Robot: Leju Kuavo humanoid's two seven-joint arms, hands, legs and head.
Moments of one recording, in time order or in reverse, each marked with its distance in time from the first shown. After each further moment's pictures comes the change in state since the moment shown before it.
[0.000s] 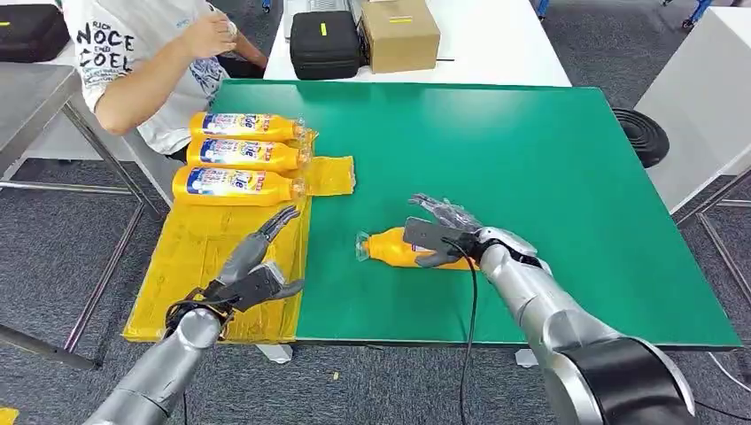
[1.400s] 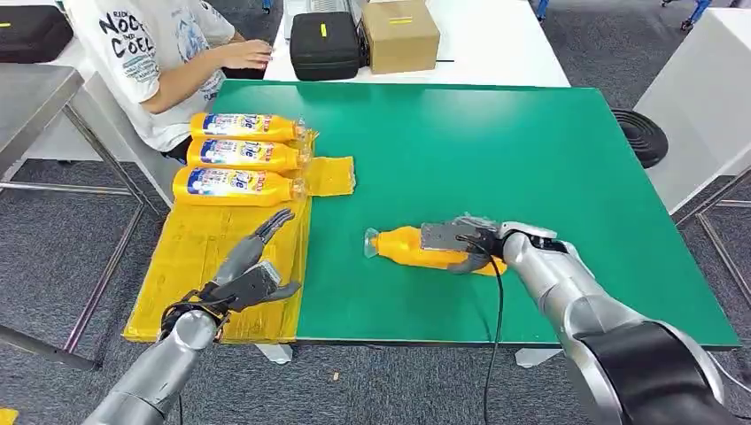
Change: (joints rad) left arm 0.008 0.010 0.012 -0.001 0.005 -0.013 0.015; right arm -0.067 -0.090 0.124 0.039 0.077 0.297 0.180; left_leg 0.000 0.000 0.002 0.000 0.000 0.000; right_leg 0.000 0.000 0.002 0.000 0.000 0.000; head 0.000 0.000
